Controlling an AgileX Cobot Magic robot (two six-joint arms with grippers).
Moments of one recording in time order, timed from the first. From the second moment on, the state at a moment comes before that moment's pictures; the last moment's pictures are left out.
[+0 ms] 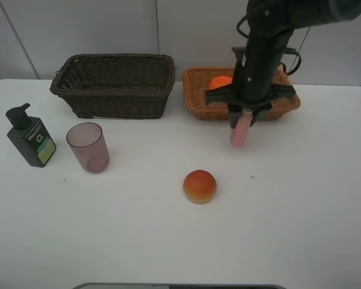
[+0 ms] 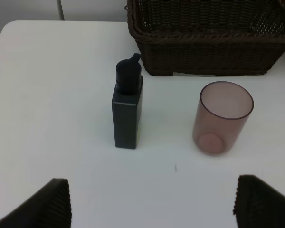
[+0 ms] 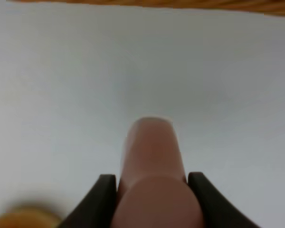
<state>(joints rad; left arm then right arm) -0.01 -0.01 -0.50 -0.03 1.07 -0.02 0.48 1.94 -1.44 -0.15 1.06 0.44</state>
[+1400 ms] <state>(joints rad) -0.01 -0.01 -0.50 -0.03 1.07 -0.02 0.66 2.39 -2.36 -0.08 0.94 0.06</state>
